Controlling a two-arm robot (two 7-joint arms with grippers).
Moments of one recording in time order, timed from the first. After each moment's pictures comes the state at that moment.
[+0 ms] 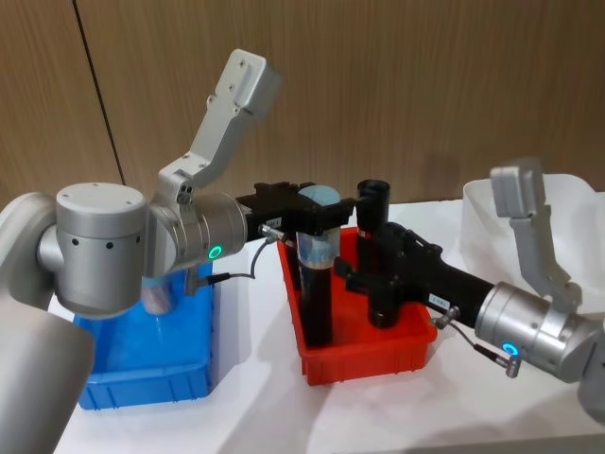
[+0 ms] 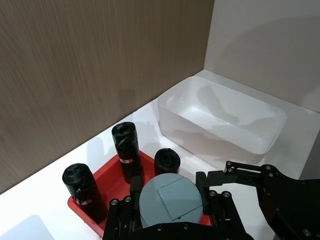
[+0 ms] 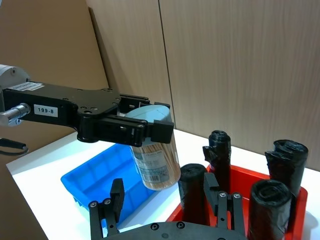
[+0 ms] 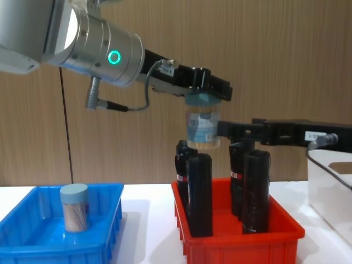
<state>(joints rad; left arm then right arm) -0.65 0.21 0.38 -1.49 -0.33 0.72 -0.43 0.31 0.26 -0.26 -1.52 0.39 0.24 0.55</state>
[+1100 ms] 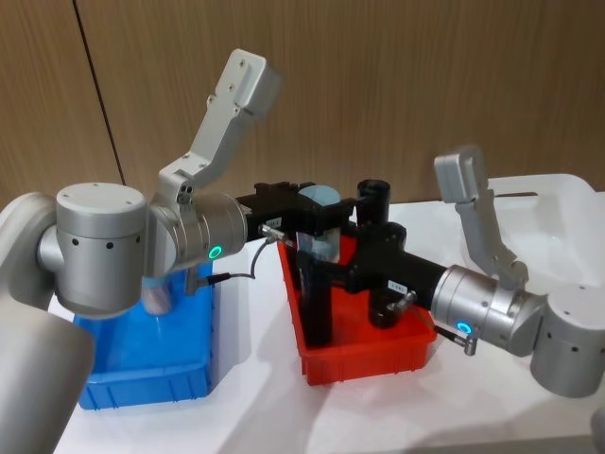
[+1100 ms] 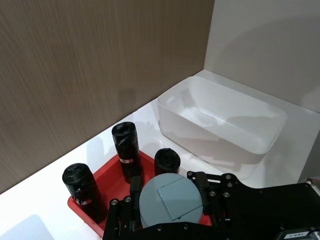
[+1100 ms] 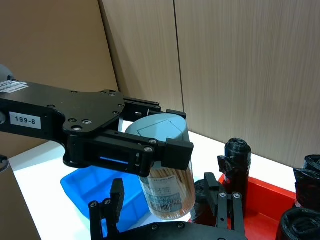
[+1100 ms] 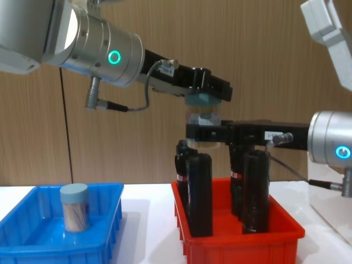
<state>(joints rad) -0.65 0.21 0.38 -1.49 -0.33 0.72 -0.43 0.44 0.18 -0.31 -1.35 0.33 0.22 0.59</state>
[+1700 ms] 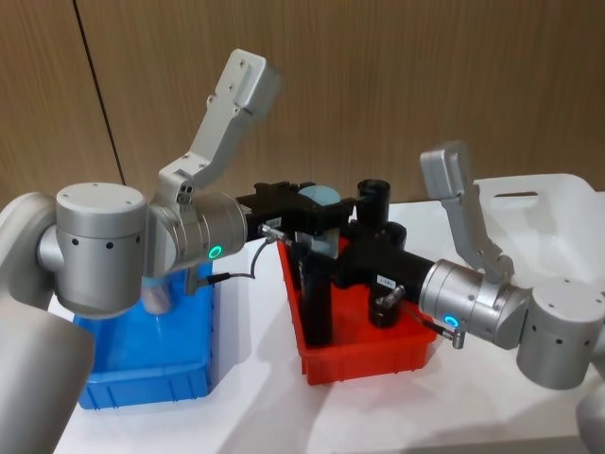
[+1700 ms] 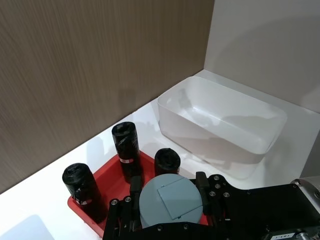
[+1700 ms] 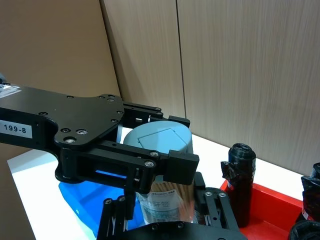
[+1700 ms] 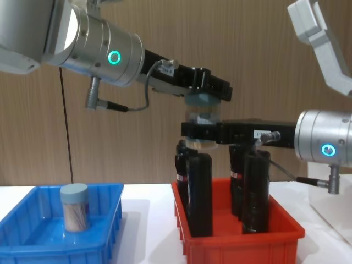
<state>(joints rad) -0.65 0.21 0.38 -1.49 -0.33 0.72 -0.43 0.48 0.16 -0.33 -1.30 0.32 0.20 0.59</state>
